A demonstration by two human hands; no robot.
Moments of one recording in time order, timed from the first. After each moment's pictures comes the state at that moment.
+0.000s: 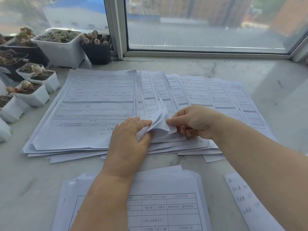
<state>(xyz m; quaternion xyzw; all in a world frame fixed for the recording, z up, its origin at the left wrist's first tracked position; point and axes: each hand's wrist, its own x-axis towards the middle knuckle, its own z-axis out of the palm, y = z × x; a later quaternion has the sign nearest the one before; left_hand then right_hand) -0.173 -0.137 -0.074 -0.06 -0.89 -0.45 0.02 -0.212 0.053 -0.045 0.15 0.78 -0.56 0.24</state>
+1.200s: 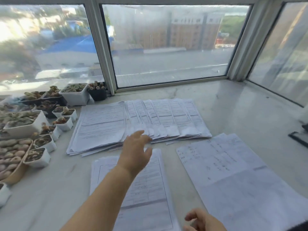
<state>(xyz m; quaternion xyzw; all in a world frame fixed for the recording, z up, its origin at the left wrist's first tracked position) -0.067 -0.122 -0.004 -0.24 -0.93 -0.27 0.01 0.152 0.036 -0.057 0.23 0.79 -0.55 0.15</state>
